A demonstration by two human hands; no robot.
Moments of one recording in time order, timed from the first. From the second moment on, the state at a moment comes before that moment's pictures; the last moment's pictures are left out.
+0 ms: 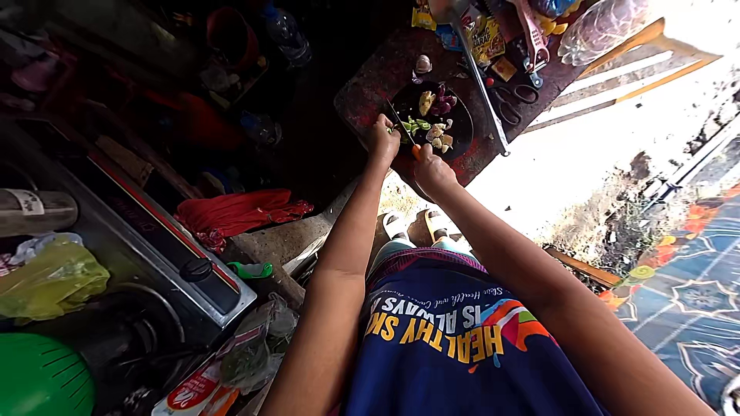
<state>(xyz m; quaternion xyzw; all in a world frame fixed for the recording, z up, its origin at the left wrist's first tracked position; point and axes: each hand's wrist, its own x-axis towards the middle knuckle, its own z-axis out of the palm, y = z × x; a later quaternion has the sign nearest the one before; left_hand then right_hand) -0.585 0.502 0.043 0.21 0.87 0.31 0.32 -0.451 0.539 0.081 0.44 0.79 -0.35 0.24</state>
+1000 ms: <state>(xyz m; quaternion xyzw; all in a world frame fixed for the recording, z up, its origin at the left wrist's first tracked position) -0.556 0.495 0.041 0.22 0.90 0.31 0.20 -0.432 0.528 0.105 0.43 0.81 -0.29 0.27</state>
